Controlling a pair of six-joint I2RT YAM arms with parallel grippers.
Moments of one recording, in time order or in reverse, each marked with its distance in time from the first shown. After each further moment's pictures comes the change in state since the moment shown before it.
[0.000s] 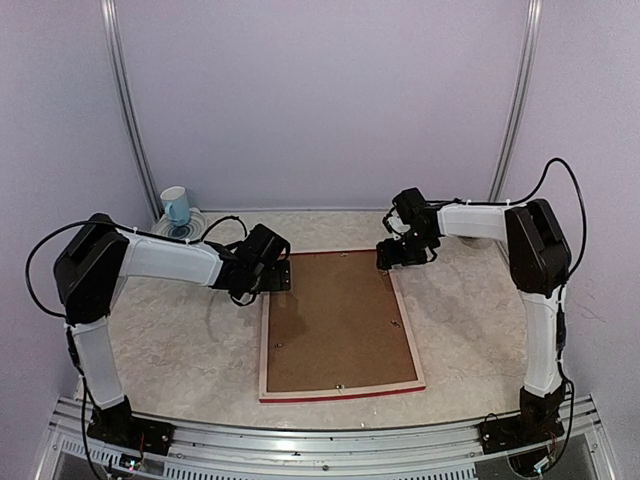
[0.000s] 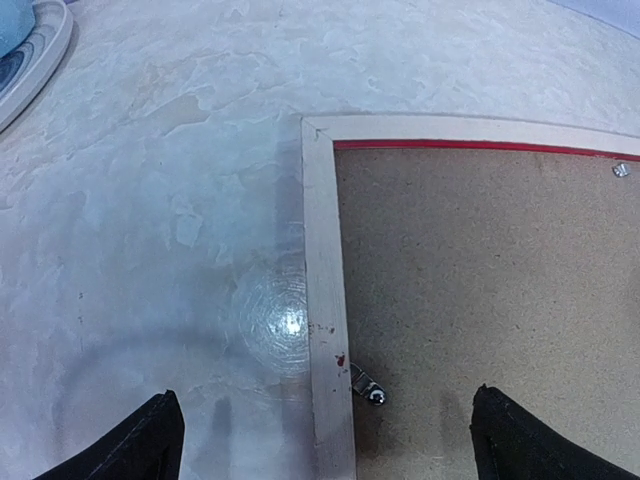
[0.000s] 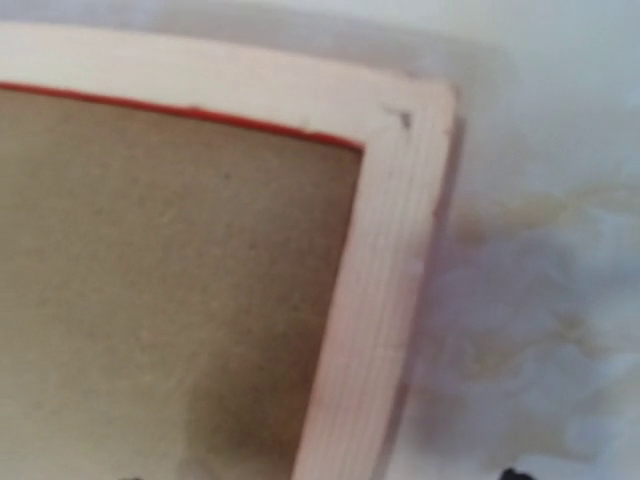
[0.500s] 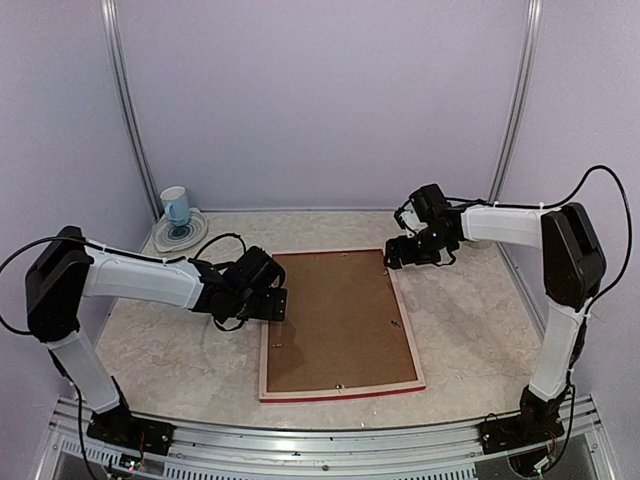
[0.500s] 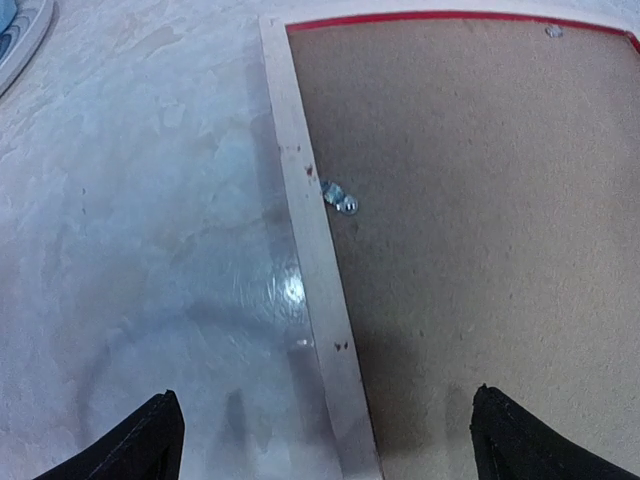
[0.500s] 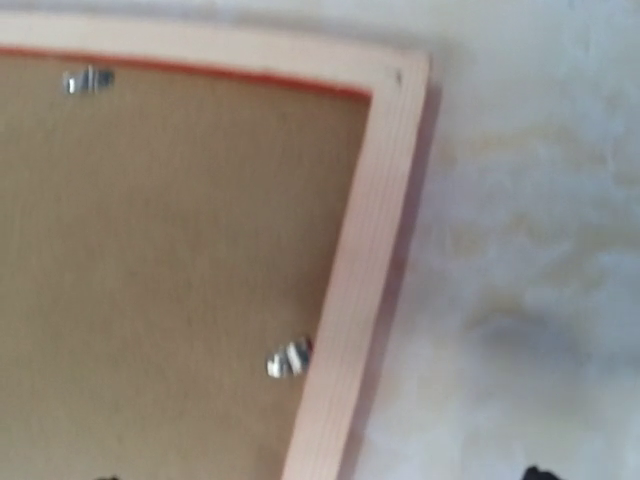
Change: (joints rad) left arm -0.108 -0.198 -0.172 -0.088 0.029 0.007; right arm -0.005 -0.236 -0.206 0.066 -0.026 -0.002
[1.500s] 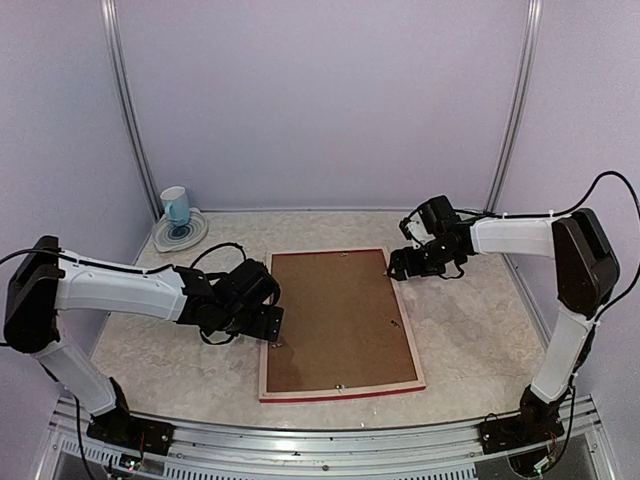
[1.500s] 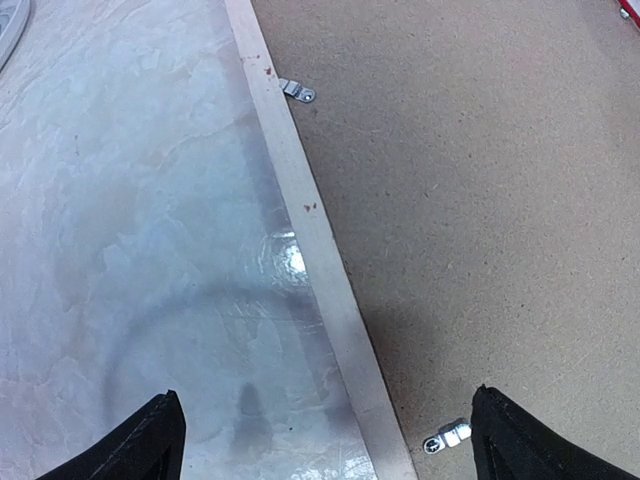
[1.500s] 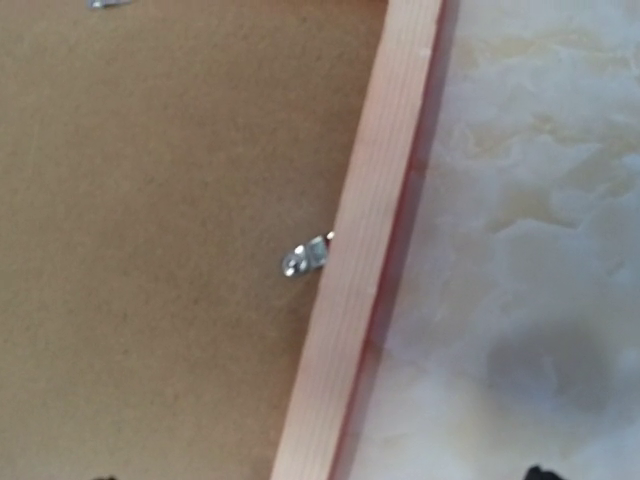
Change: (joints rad) left arm -0.100 -0.123 -0.090 -0.134 0.057 0.023; right arm 0.000 -0.118 -0.209 0.105 -0.046 0.013
